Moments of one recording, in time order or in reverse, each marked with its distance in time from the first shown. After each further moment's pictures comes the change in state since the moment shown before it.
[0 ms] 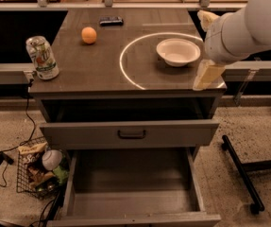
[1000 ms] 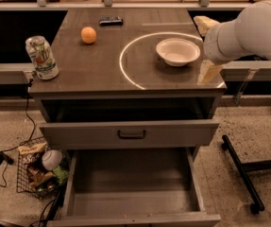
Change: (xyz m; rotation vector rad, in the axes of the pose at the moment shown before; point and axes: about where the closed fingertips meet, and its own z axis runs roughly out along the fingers) arm 0.041 -0.018 0.071 0.041 0.002 -0.165
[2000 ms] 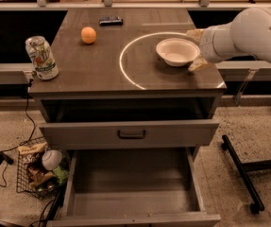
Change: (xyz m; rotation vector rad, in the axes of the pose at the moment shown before) arm 0.006 -0.012 0.044 0.032 -0.071 -0.021
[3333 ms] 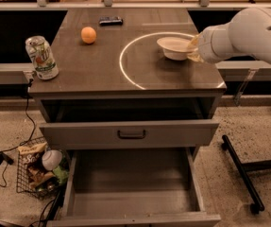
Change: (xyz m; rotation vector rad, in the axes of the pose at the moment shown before) arm -0.004 0.002 0.003 -0.005 -0.004 -0.002
